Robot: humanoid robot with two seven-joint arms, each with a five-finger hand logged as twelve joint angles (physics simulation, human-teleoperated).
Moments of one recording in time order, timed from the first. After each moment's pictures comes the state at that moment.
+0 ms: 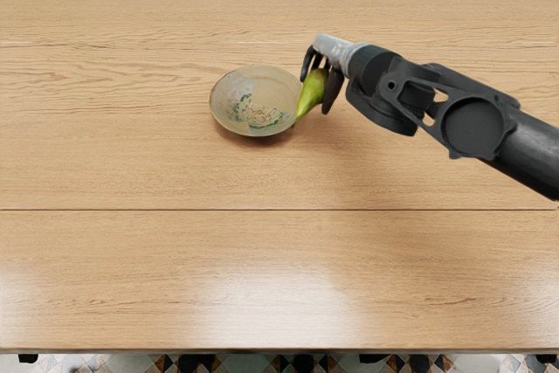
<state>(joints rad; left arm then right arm) -0.09 0.00 -0.06 -0.17 -0.03 0.00 0.11 1.20 -0.14 0.38 0.98 -1.23 0.05 -0.61</state>
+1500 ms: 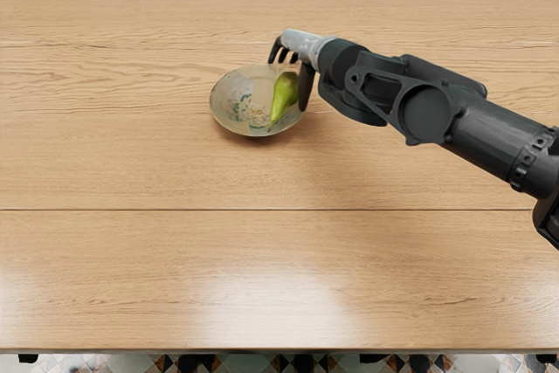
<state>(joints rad) -0.09 0.00 -0.06 -0.17 -0.03 0.00 0.11 1.31 0.00 0.22 0.72 -1.16 0.06 -0.40</state>
